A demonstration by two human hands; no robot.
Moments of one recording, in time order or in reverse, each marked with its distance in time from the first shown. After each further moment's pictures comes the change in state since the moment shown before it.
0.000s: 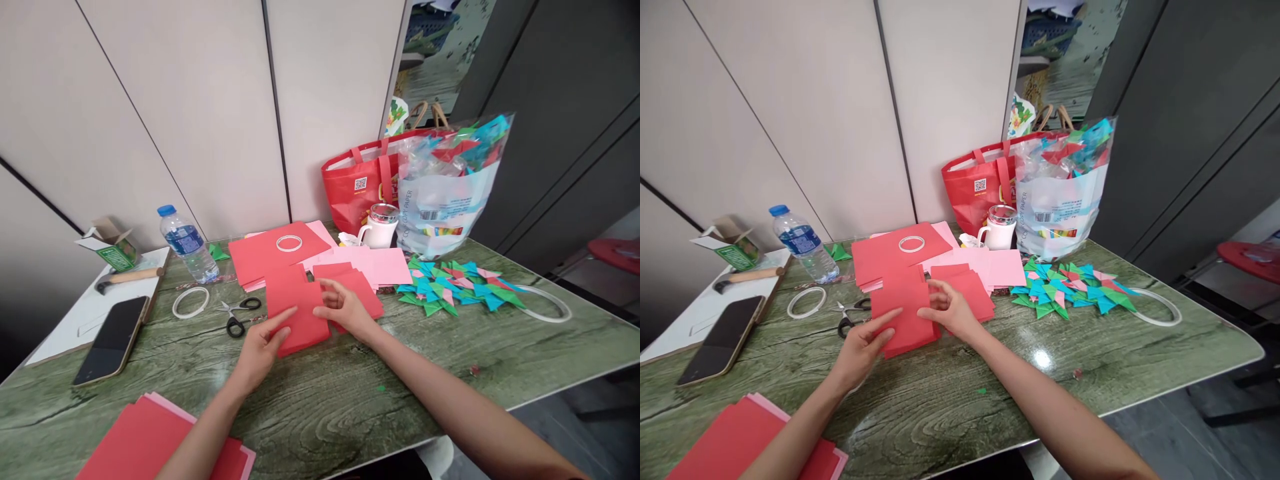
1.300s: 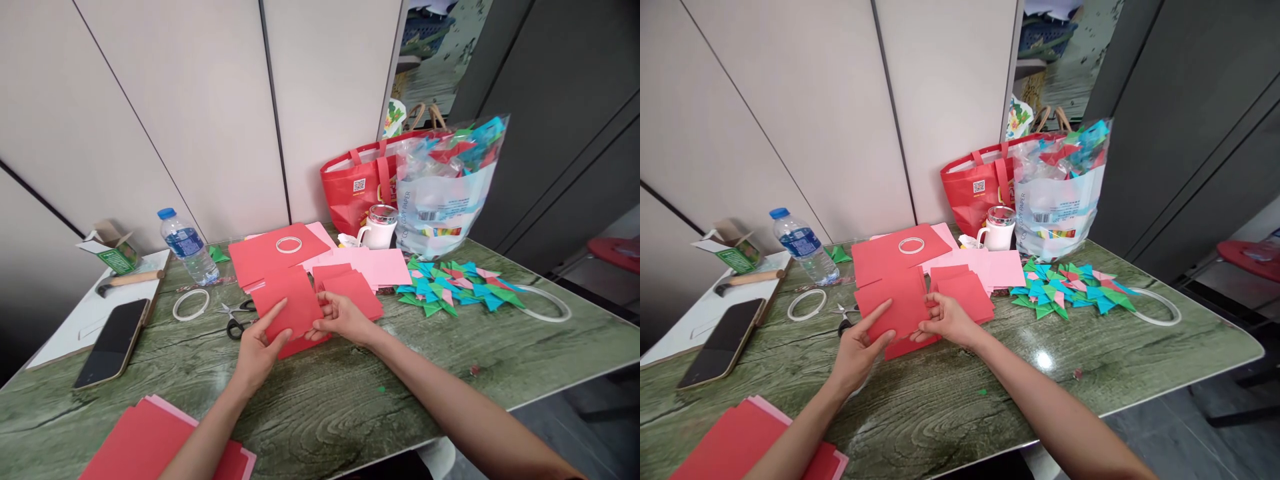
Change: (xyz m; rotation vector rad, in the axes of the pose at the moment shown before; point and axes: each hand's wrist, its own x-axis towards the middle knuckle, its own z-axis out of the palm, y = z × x) left_hand -0.001 -0.002 0.005 -0.115 0.170 0.021; right_hand -0.006 -0.010 0.007 0.220 -0.256 0.198
